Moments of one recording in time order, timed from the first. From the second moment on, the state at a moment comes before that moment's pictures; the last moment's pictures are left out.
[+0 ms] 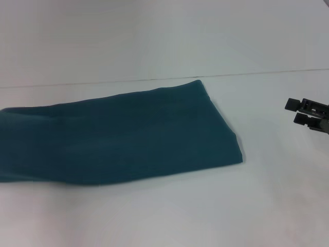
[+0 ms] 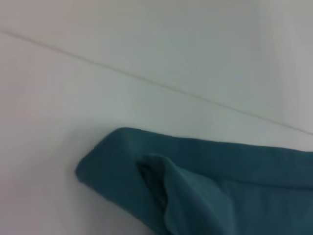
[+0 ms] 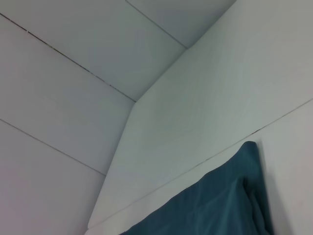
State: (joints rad) left arm -0.65 -1.93 0.46 0.92 2.61 1.39 -2.52; right arm 0.45 1.92 -0.48 -0.56 -1.91 -1.45 2.12
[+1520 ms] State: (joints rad) left arm -1.07 -1.99 0.99 1.17 2.69 1.60 -2.76; right arm 0.46 1.93 -0.49 -0.56 -1.91 -1.44 2.12
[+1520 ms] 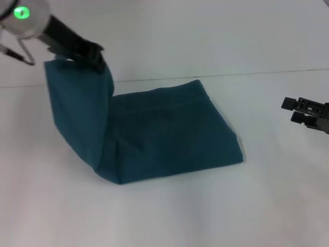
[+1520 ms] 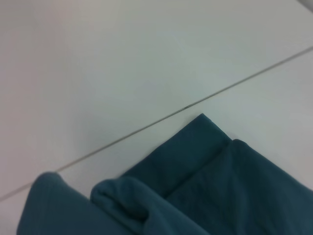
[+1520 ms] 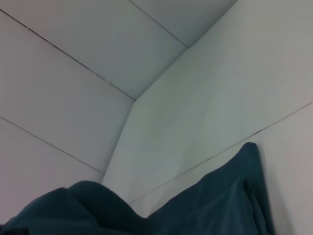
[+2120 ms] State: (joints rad) left arm -1.24 -2.15 1.17 1.17 2.86 1.49 -2.77; right arm 0.47 1.93 -0.52 -0.56 -1.91 -1.44 2.12
